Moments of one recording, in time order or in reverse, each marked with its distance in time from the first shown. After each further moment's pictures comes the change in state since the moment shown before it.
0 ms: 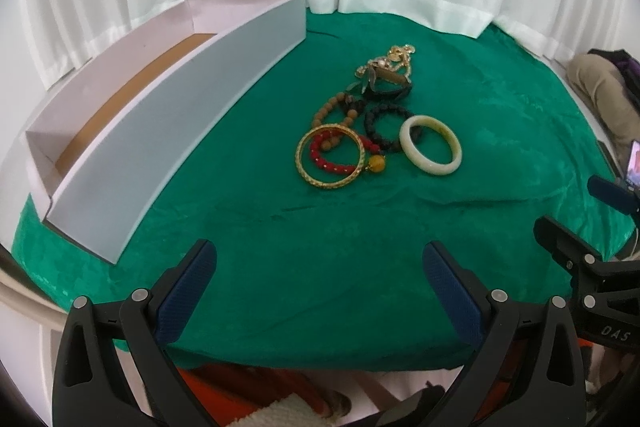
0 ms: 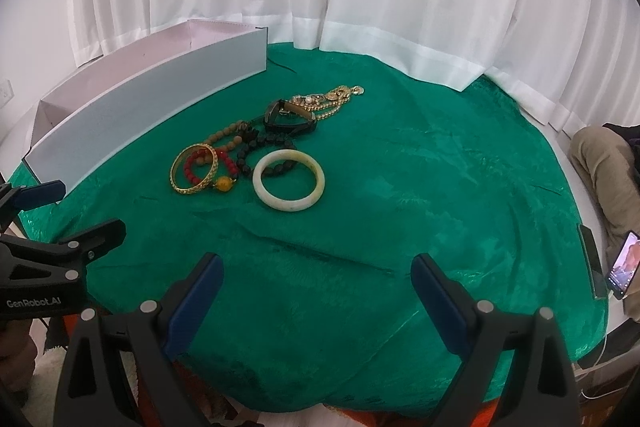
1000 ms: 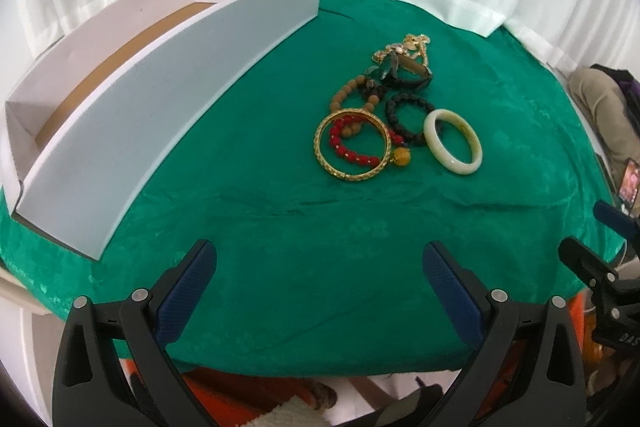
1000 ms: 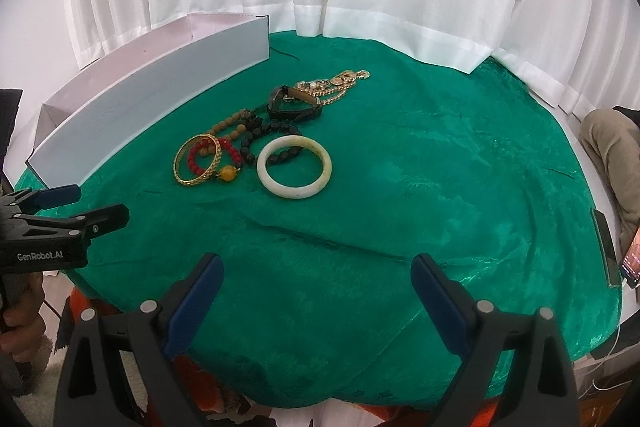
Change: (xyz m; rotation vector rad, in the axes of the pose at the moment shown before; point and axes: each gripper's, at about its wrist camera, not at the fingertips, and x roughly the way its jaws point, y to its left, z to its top) left arm 0.028 0.034 0.004 -0.065 0.067 -0.073; right arm 0.007 -0.004 -0.004 0.034 0.043 0.045
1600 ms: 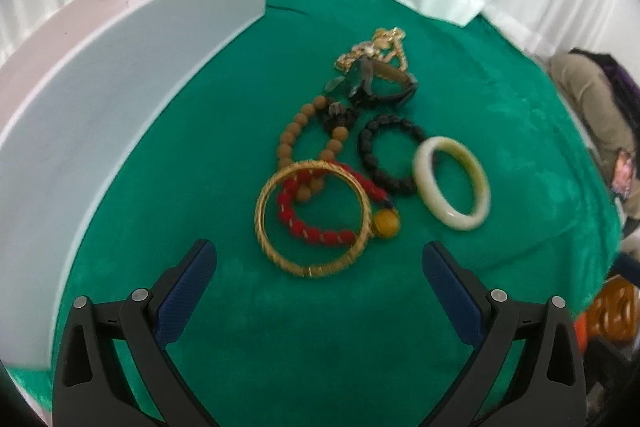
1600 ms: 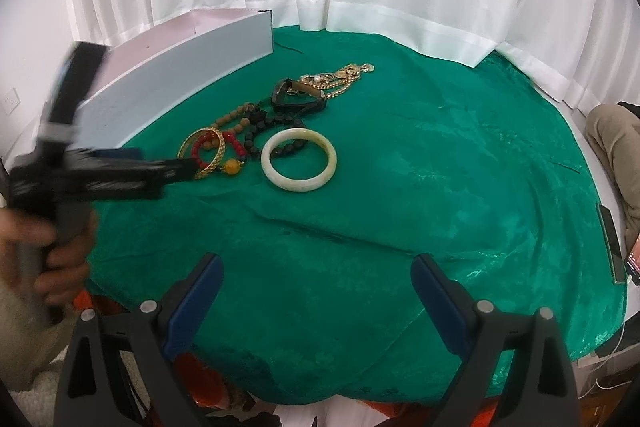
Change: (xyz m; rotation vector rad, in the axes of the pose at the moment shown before) left arm 0.082 -0.023 0.057 0.100 0.023 -0.107; right arm 0.003 -0.002 -0.004 0.011 0.013 0.011
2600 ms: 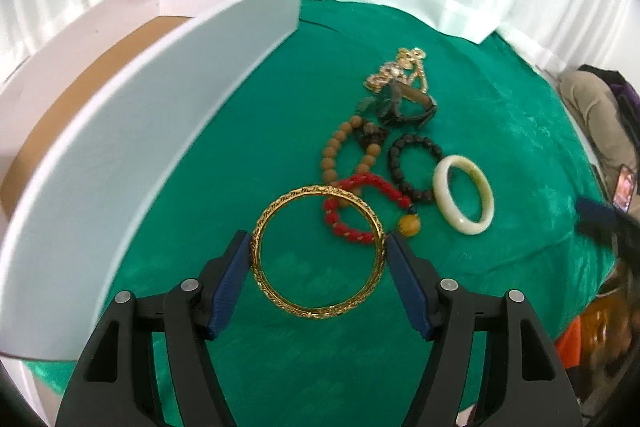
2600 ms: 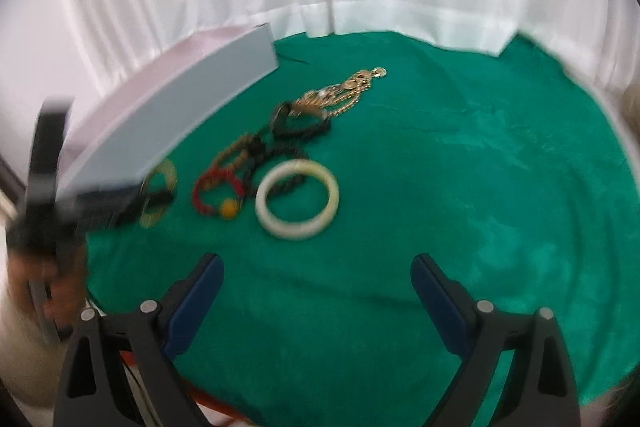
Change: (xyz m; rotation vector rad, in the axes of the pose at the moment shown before) left arm -0.045 0.030 -0.003 -0.054 -0.024 0.035; right arm 0.048 -0.061 0.056 0.158 0.020 0.235
